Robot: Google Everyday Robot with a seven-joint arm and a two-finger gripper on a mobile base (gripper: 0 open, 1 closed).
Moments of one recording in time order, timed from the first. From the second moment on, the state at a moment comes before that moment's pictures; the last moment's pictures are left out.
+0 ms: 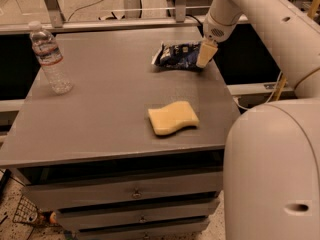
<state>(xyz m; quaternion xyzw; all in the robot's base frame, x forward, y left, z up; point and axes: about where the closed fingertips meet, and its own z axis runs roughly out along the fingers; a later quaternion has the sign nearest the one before) 0.755 -0.158 0.869 -0.58 0.79 -0.05 0.19</state>
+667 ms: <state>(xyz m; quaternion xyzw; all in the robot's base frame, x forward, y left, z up) 0.754 -0.157 0.891 -0.58 0.78 -0.06 0.21</state>
